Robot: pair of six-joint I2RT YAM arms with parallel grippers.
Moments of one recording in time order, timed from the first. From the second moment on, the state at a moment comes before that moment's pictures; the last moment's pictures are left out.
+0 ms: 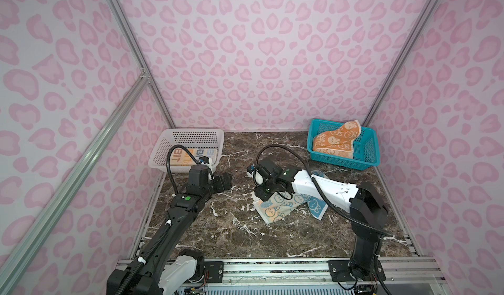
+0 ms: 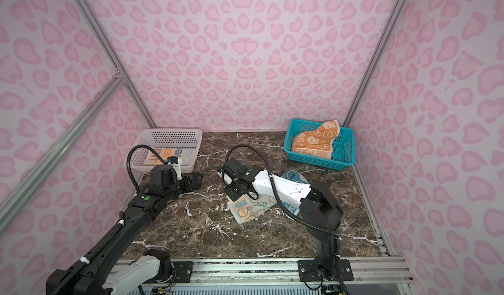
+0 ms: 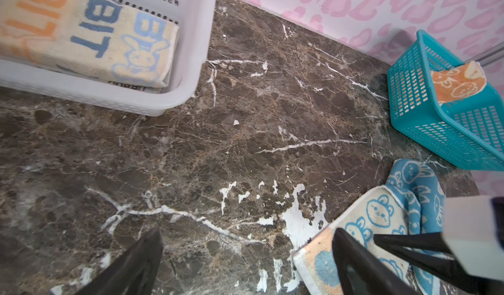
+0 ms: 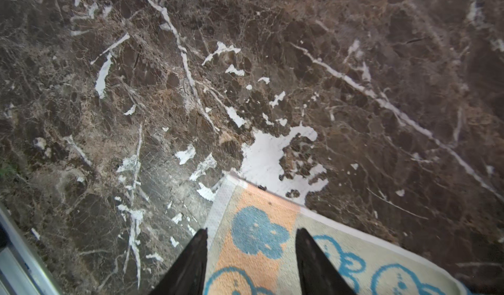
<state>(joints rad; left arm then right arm) -0.20 1.01 0.70 -0.36 0.08 -0.43 0.92 1.91 1.51 -0.69 -0.02 0.09</state>
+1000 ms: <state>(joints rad) -0.17 0.97 0.65 -0.41 0.06 -0.42 0.99 2.15 1.61 -0.83 0.08 0.28</state>
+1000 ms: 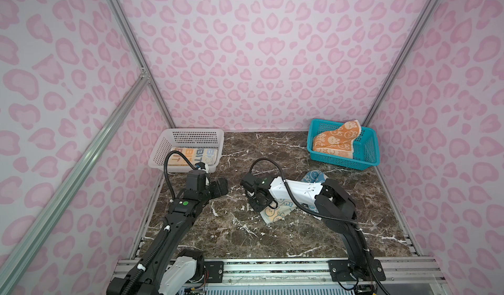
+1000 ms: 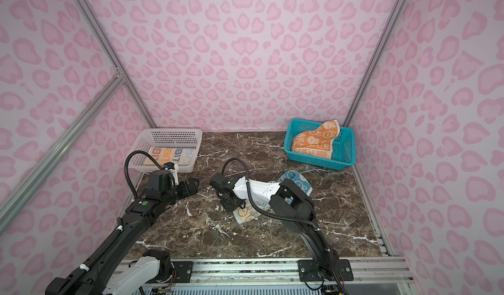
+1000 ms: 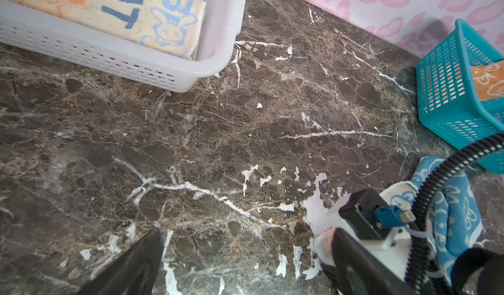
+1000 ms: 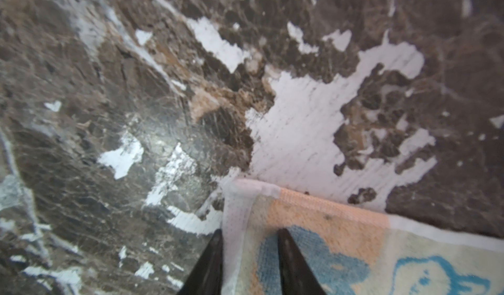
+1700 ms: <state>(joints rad) -0.33 1.06 0.63 -0.26 0.26 -0.34 0.76 1.79 1.40 -0.51 -0.09 0.50</state>
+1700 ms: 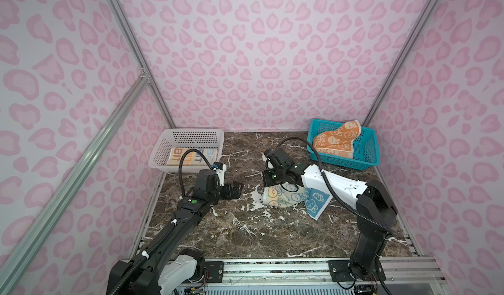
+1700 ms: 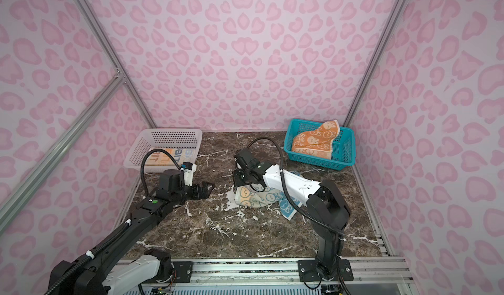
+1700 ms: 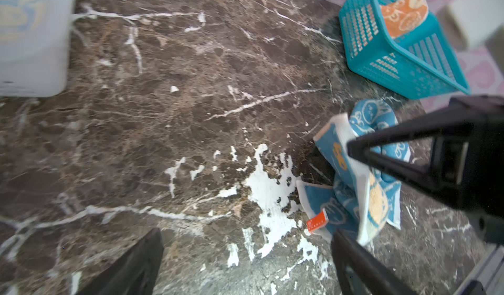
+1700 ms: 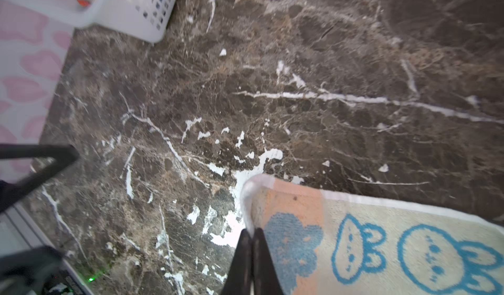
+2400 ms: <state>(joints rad) -0.61 1.43 0.86 -0.03 0.40 -0.21 0.61 1.58 1.26 -0.38 -0.15 0.59</state>
